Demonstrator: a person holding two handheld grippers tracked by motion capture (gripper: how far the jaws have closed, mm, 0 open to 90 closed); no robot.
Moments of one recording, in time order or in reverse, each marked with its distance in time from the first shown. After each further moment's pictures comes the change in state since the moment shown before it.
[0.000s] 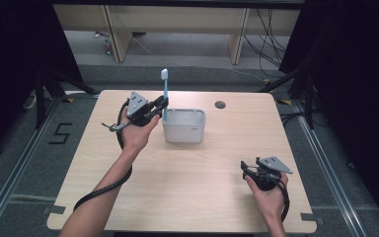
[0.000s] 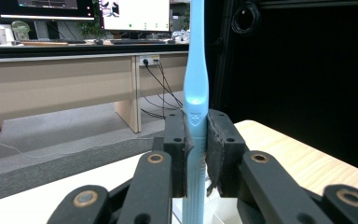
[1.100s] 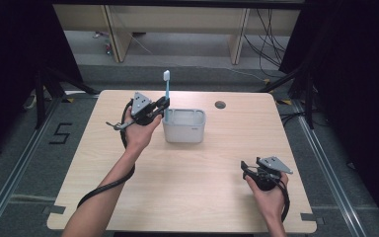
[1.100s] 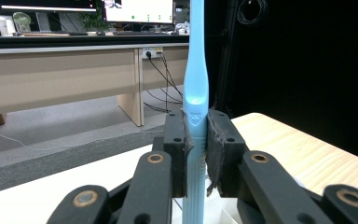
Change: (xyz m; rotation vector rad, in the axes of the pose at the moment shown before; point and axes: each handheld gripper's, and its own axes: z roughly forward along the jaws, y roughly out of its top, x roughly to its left) left arm 0.004 -0.012 0.014 0.030 0.013 0.000; right arm -0.001 0.000 -0.001 0.000 -0.010 -0.011
